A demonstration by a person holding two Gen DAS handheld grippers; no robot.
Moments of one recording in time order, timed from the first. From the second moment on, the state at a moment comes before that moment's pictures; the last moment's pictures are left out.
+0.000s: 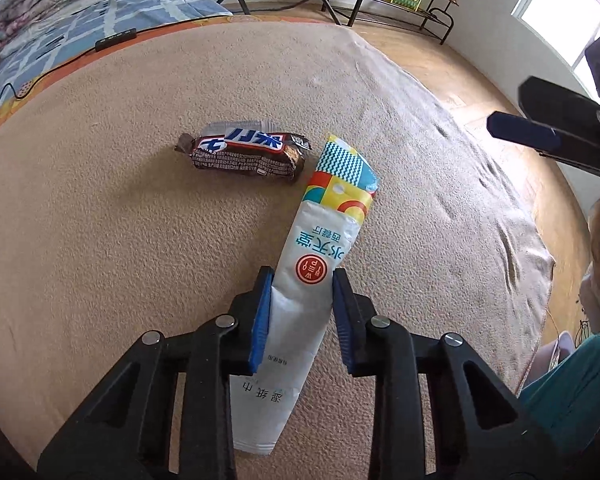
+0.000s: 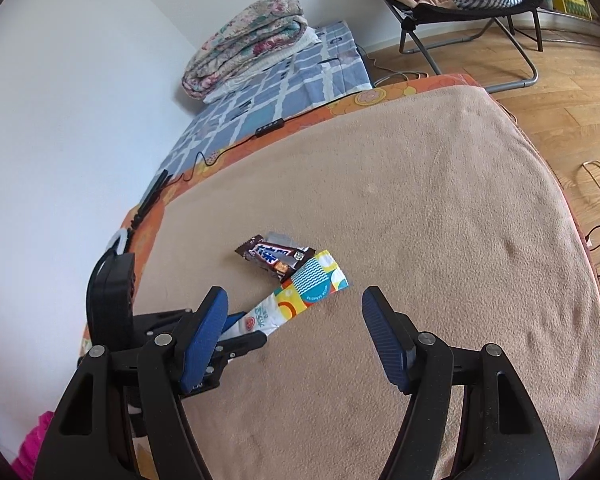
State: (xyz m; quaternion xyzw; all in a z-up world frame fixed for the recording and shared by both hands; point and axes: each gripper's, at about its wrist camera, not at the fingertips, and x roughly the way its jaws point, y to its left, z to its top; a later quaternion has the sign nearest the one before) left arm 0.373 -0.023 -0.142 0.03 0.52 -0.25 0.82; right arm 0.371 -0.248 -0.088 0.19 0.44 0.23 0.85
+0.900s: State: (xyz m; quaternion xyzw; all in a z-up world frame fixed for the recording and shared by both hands) left arm 0.311 0.100 -0.125 -0.04 0.50 -0.08 0.86; right arm 0.437 -0.105 -0.155 -0.04 0.47 0.23 0.85
